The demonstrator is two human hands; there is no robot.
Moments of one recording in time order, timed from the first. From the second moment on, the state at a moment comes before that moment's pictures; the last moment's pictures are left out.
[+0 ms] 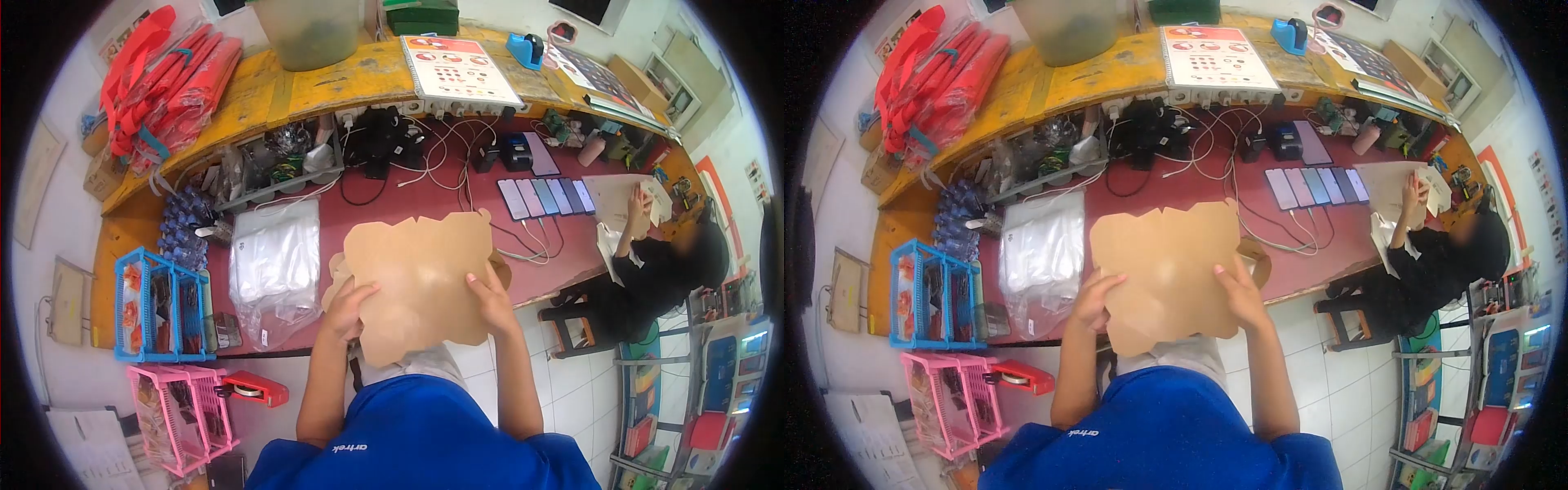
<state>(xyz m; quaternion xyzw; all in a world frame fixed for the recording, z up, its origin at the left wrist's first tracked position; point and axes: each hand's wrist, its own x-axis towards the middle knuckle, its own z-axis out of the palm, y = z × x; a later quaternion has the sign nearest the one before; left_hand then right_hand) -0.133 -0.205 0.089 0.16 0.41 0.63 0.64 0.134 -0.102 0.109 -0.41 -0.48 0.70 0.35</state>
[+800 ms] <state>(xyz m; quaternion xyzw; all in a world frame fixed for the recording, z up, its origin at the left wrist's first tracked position) -0.167 -0.207 0.041 0.18 0.42 0.69 0.56 0.124 -0.076 0.075 -0.37 -0.58 0.67 0.28</state>
